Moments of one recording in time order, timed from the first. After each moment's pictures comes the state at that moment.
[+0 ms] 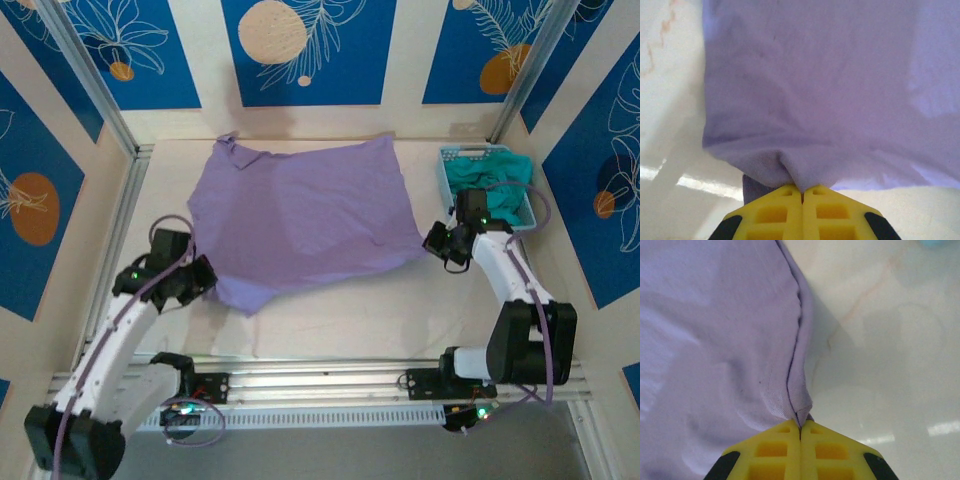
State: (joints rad) left arm -0.15 0.93 0.80 -0.91 0.16 -0.72; right arm -0.06 1.35 0.95 -0.75 -0.21 0.46
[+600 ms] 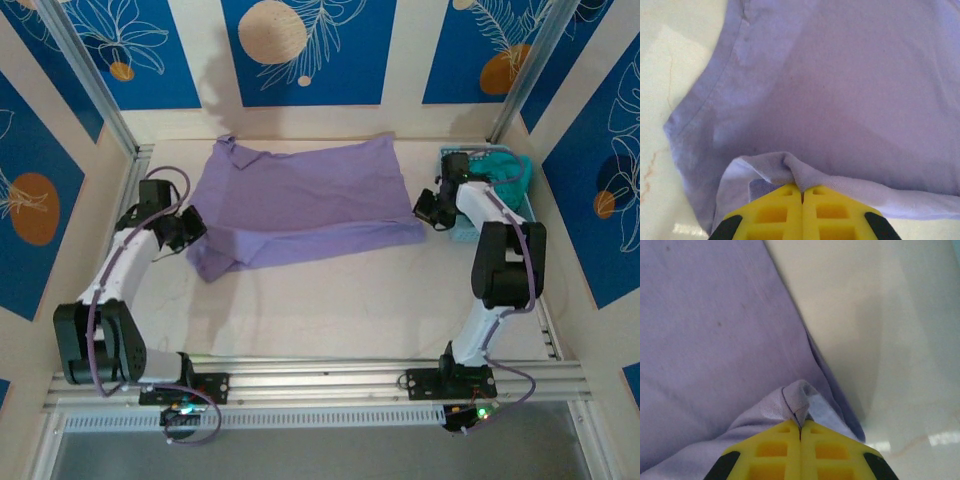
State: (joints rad) left arm 0.06 1.40 1.03 -0.62 0.25 -0.57; right arm -0.04 1.85 1.36 -0.71 -0.21 0.43
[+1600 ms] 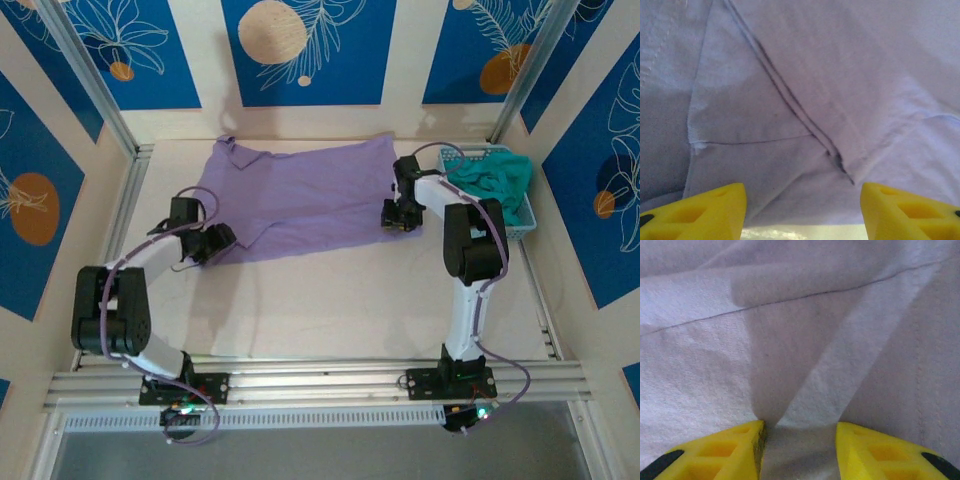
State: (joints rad) left arm -0.04 1.56 0.84 -0.32 0.24 -0.59; right arm 0.16 2.08 1.51 -0.79 -0.04 0.23
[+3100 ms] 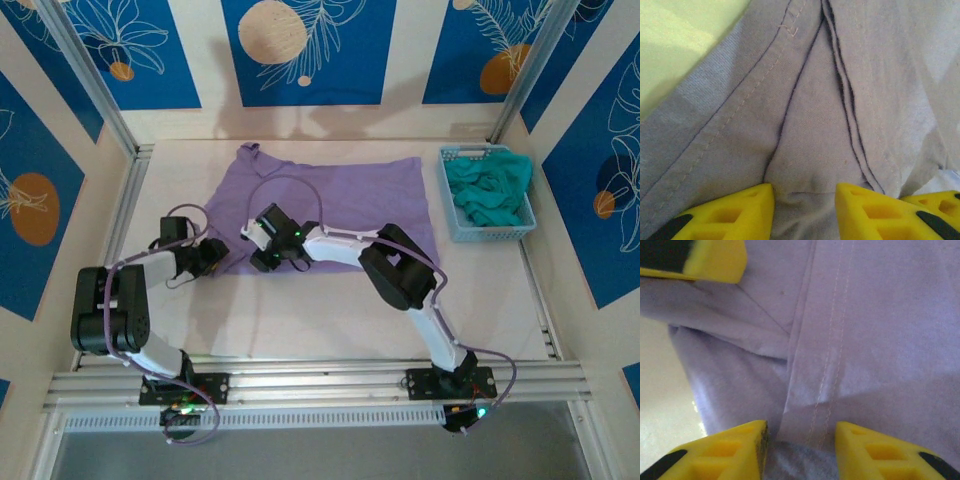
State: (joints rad) left arm 0.06 1.55 0.66 -0.10 0.42 -0.66; right arm 0.89 2.24 1.61 -0.28 -0.15 -0.10
